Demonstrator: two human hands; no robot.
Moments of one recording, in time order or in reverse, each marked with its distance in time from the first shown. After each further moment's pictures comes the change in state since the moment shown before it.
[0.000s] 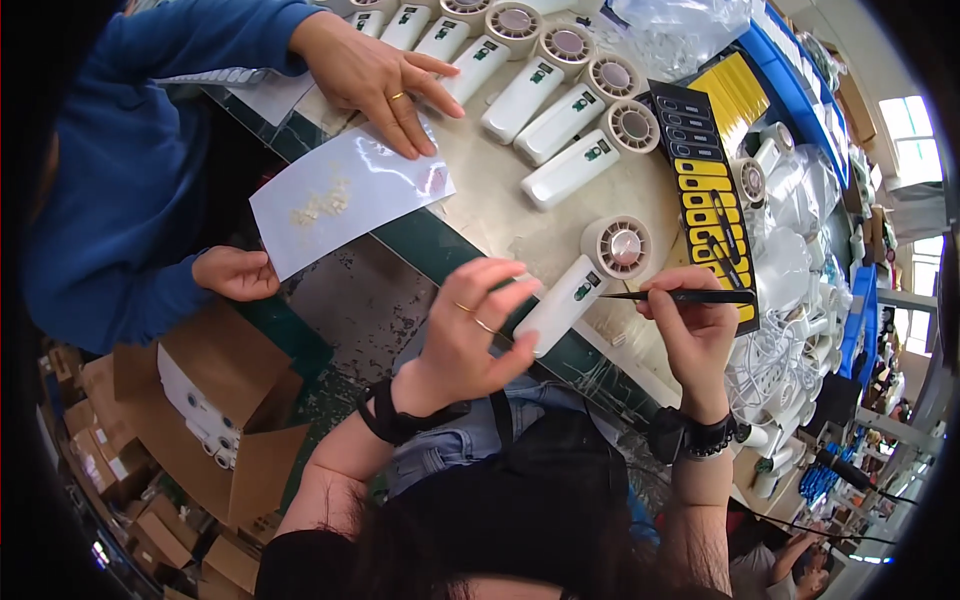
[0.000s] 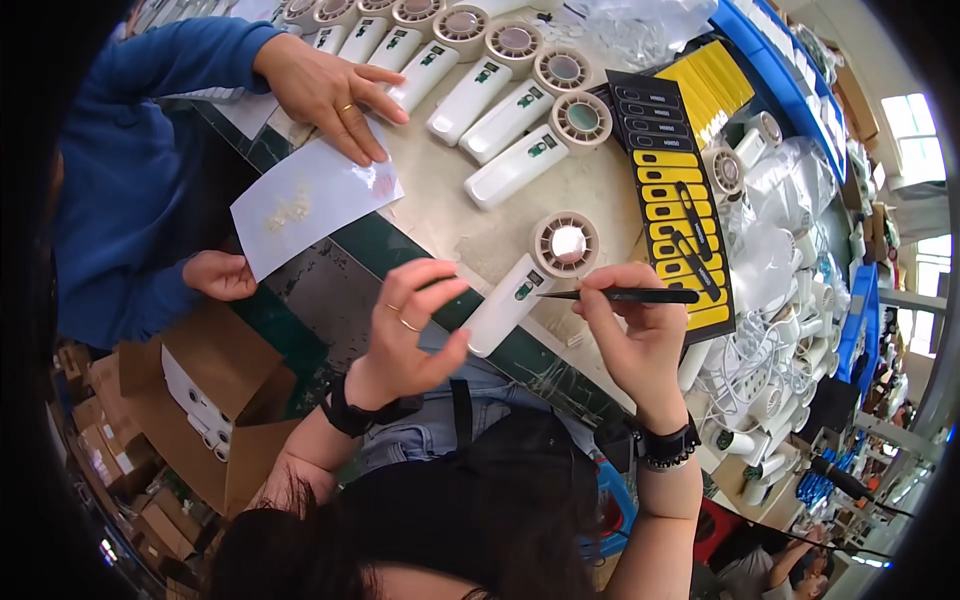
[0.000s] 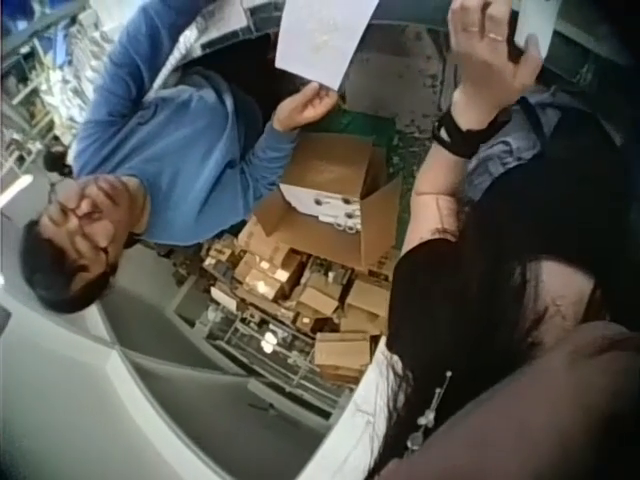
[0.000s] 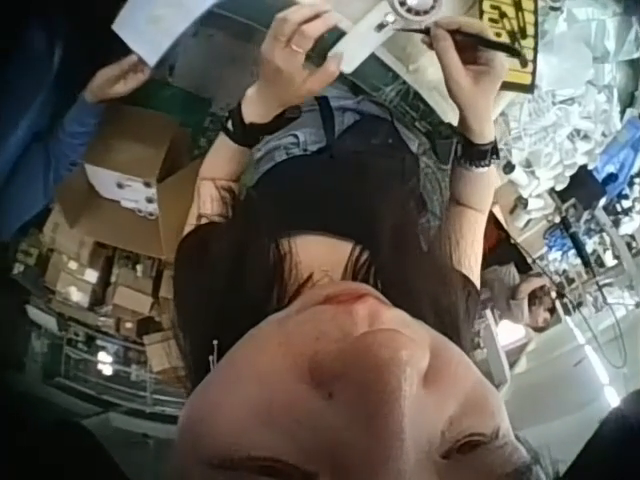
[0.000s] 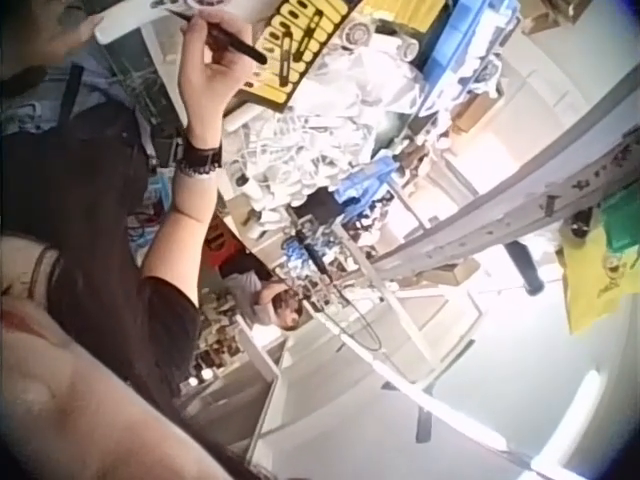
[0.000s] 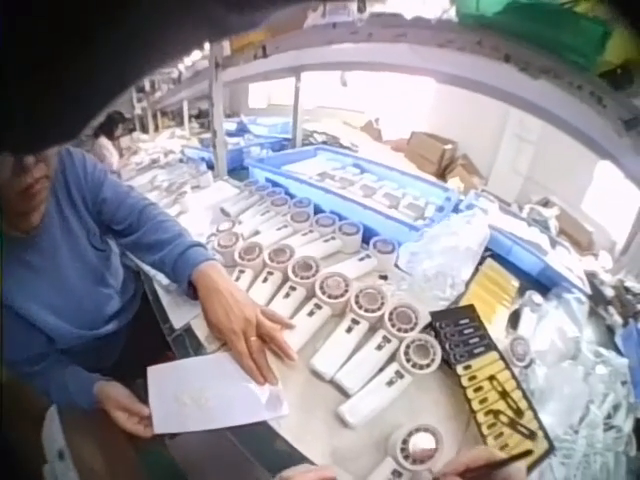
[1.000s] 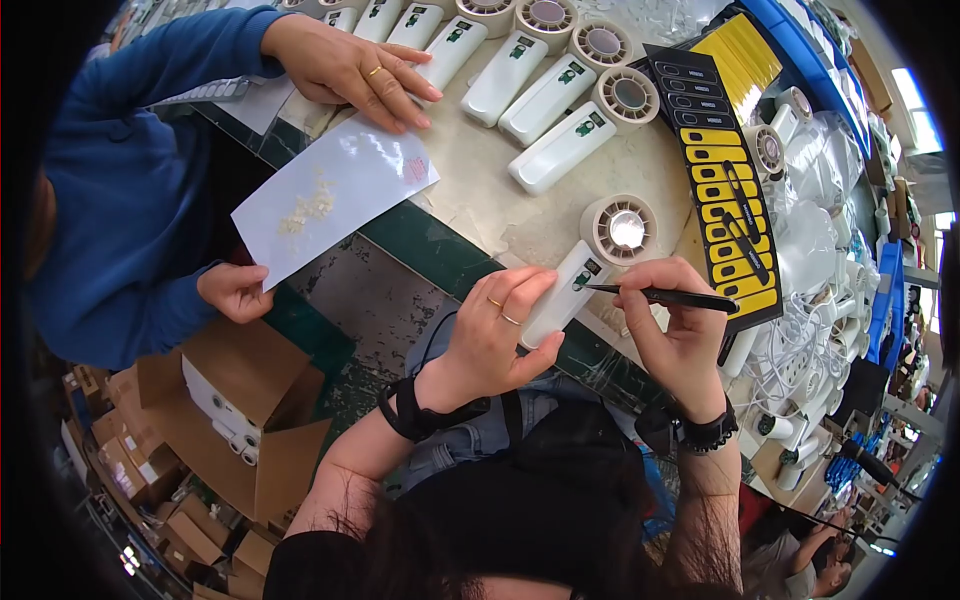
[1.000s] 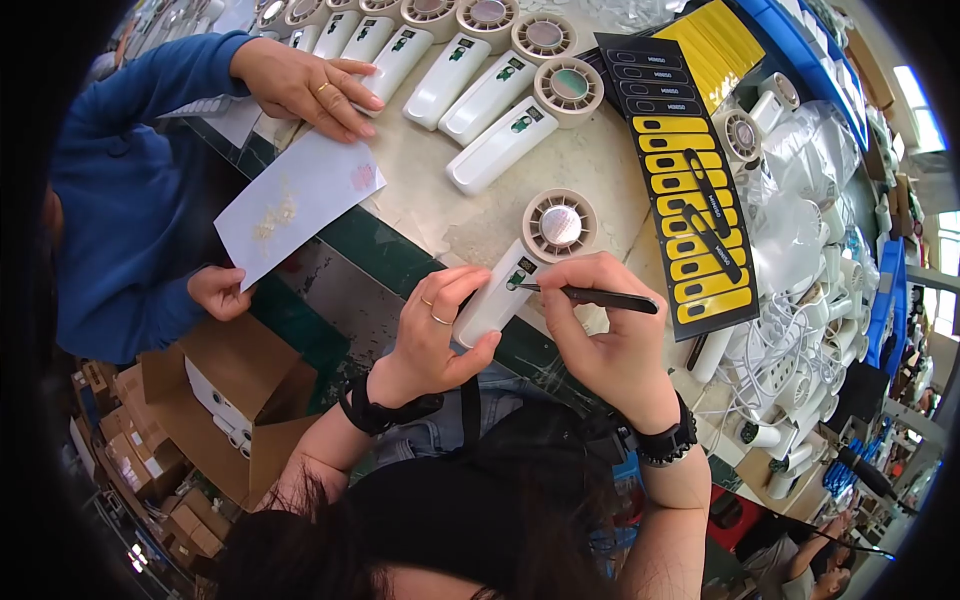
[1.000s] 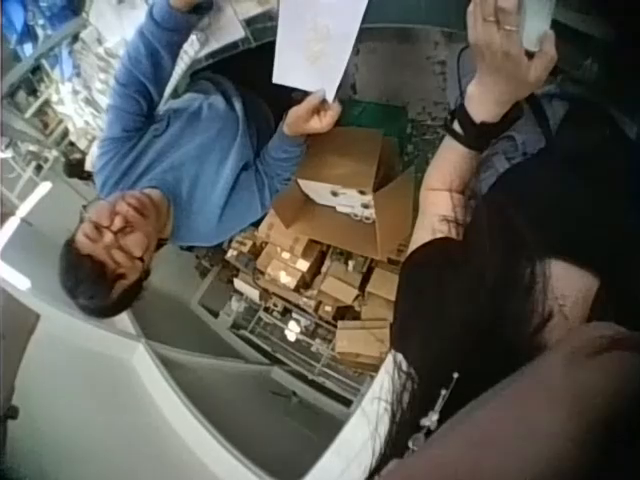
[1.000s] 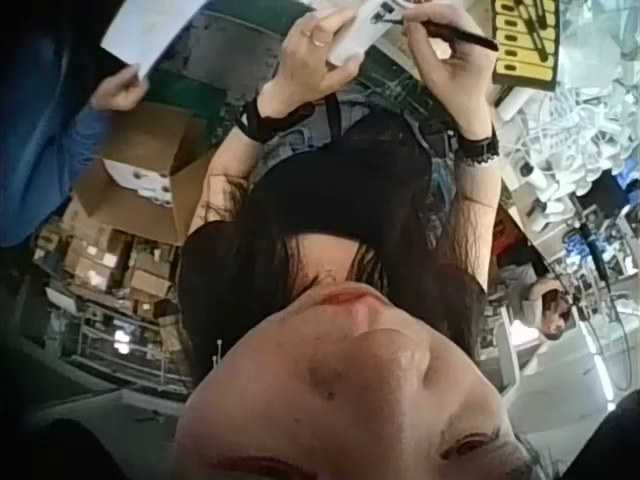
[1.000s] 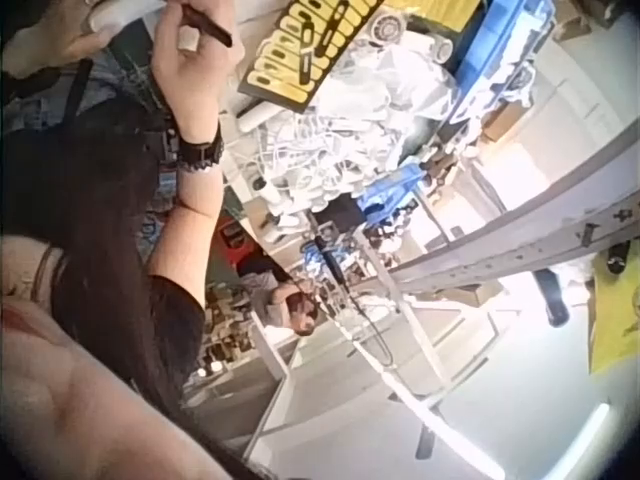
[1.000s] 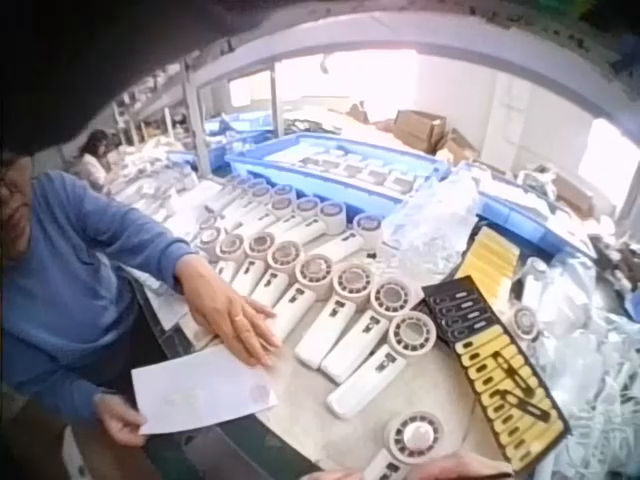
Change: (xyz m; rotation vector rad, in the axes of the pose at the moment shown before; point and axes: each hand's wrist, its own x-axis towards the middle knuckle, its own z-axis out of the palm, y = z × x) left_hand -0.011 -0.002 0.037 -0.021 -0.131 -0.029; right_hand -0.002 0.015 0.008 -0.165 -0.123 -0.148
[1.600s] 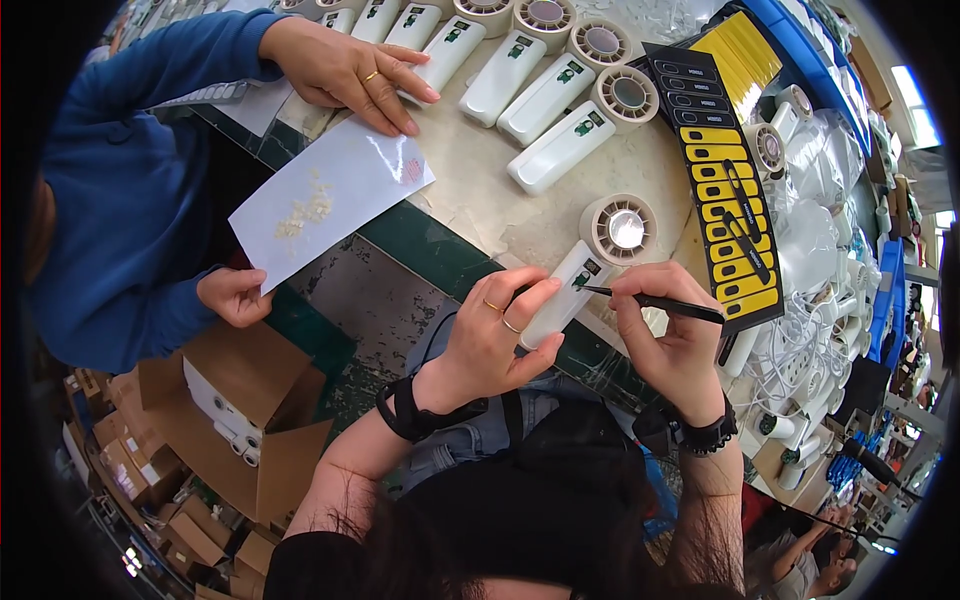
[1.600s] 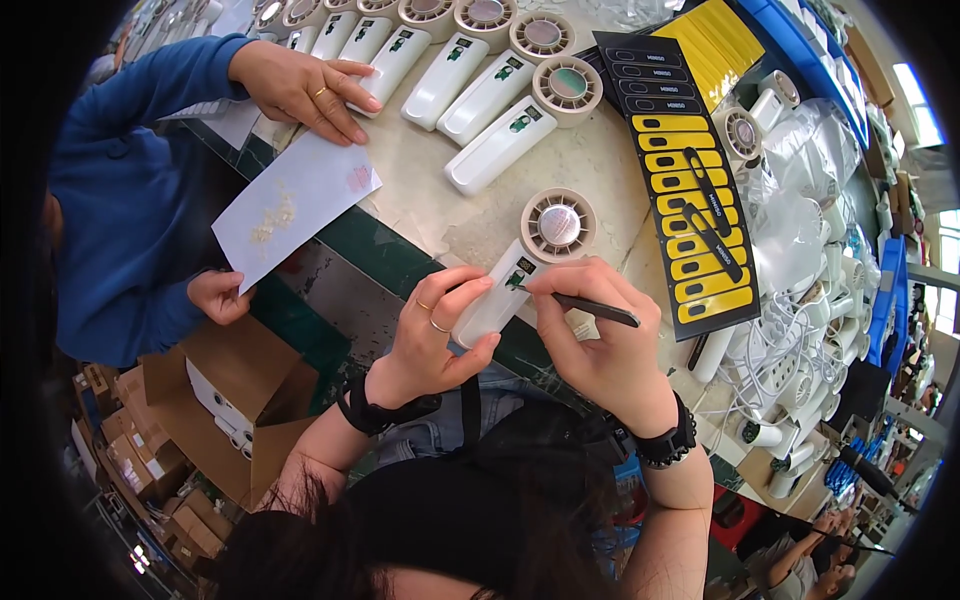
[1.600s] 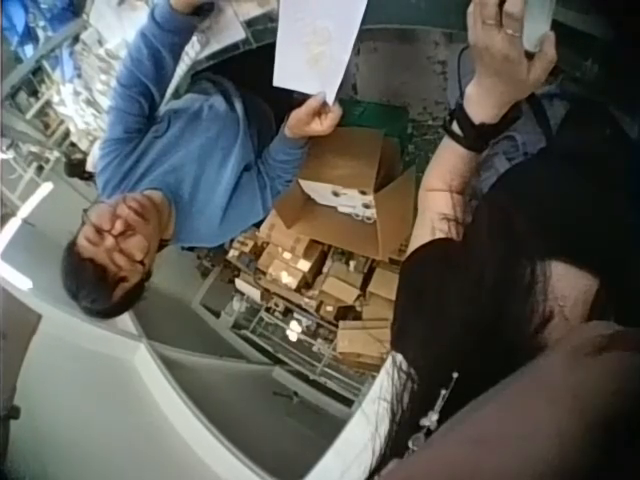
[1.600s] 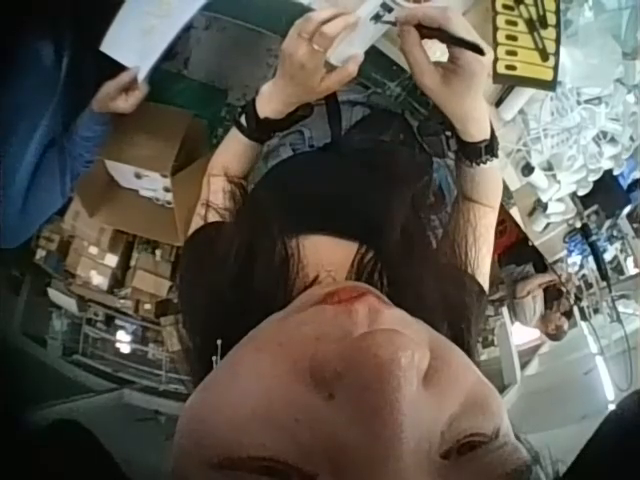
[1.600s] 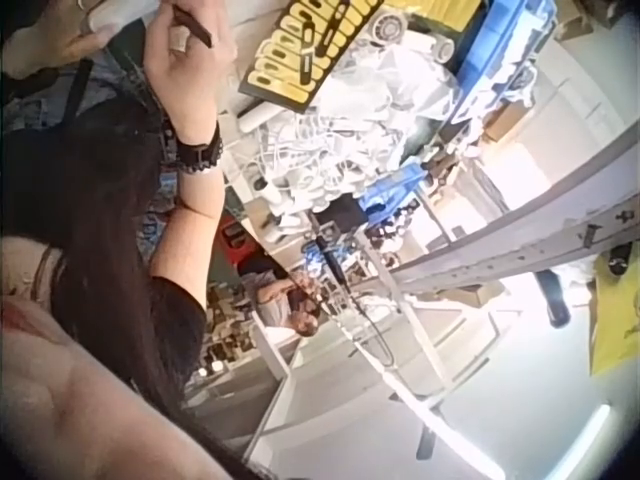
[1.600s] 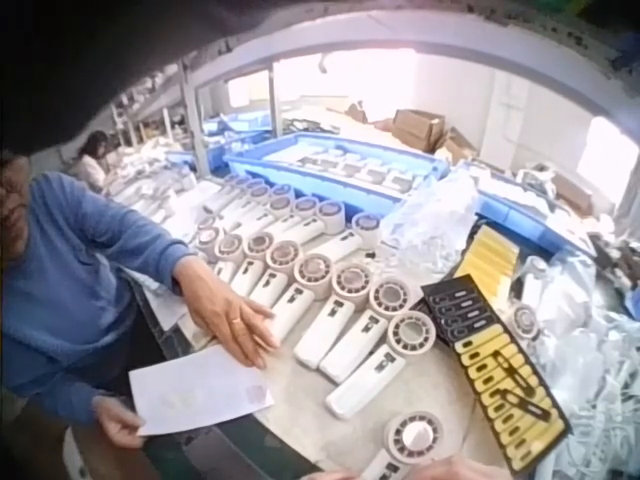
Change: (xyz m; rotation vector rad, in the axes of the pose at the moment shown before) left_hand 0.001 0.000 -0.003 0.000 -0.018 0.029; right_hand 0.002 -0.004 0.004 -0.105 0.052 -0.109
